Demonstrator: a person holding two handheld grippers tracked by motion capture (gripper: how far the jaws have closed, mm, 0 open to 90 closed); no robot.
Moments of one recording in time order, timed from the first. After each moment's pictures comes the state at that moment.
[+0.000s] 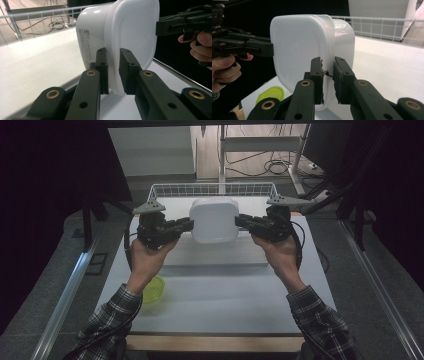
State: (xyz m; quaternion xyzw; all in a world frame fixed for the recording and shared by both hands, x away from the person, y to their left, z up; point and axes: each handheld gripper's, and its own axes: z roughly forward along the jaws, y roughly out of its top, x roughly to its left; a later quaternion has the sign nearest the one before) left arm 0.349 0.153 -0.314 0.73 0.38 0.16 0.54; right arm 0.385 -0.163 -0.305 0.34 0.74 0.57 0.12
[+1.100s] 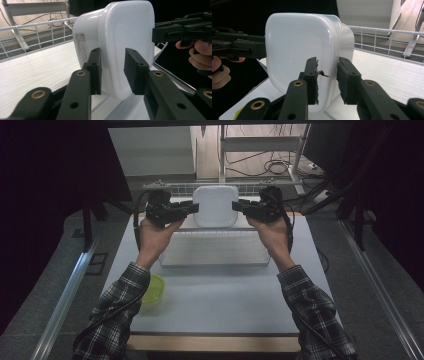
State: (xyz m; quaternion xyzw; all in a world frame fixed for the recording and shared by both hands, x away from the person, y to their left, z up) left arm 0.413 0.152 -0.312 0.73 0.40 0.13 0.54; right arm 0.441 -0.150 -0.303 0.37 0.74 0.54 0.13
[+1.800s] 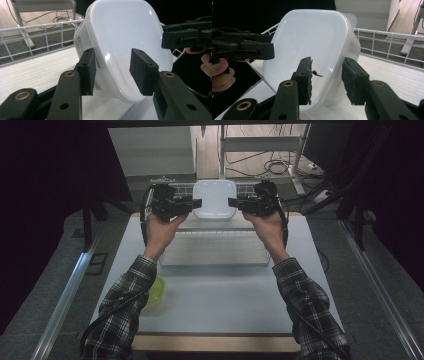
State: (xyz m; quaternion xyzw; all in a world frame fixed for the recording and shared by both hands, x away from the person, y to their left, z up) left arm 0.442 0.147 -0.320 0.72 0.42 0.13 0.54; right arm 0.462 -0.141 -0.304 0.39 0.75 0.52 0.13
